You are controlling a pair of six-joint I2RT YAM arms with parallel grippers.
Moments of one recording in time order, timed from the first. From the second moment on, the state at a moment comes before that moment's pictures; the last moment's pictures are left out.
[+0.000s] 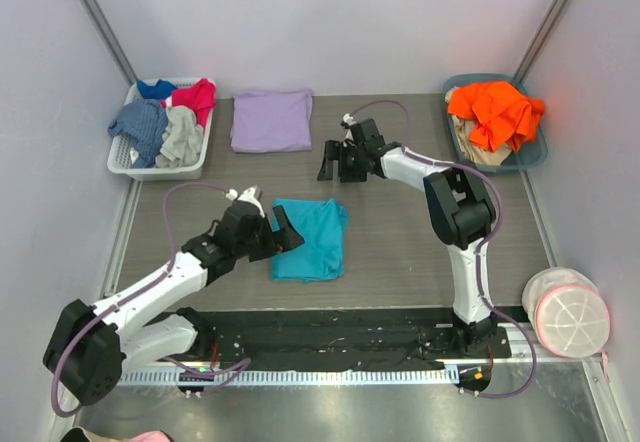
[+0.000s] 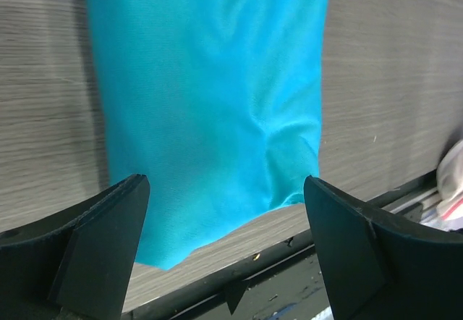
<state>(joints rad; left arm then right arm) -0.58 1.02 0.55 -0.25 0.07 -0.84 0.46 2.14 1.52 -0.19 -0.28 0.44</state>
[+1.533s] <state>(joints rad) -0.97 1.30 0.48 0.00 -0.53 -1.03 0.54 1.87 1.03 0.04 -0.51 0.56</state>
